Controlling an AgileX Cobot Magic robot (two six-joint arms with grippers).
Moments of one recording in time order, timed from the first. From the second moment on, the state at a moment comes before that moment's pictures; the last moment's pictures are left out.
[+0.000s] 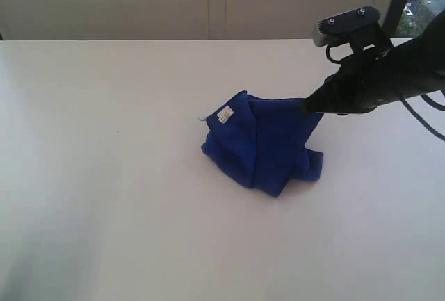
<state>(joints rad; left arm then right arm) -0.02 0.01 0.02 -0.04 0.42 0.13 0.09 1.58 -0.94 0.48 0.33 -0.64</state>
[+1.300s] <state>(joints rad) -0.02 0.01 0.02 -0.04 0.08 0.03 0.09 1.59 -0.93 0.47 0.32 -0.64</state>
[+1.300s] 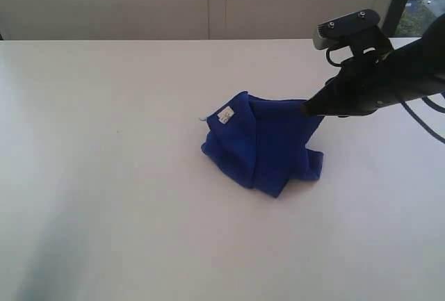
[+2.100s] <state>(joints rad) -0.04 0.99 -0.55 -0.30 0.49 0.13 0.09 1.59 -0.93 0.47 0.32 -0.63</state>
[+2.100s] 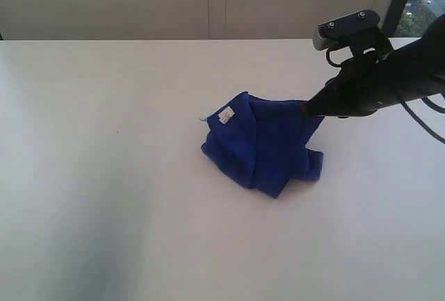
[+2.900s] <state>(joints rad) -0.37 1.90 -1.24 -1.13 0.64 0.77 0.09 1.59 -0.93 0.49 0.39 -0.62</state>
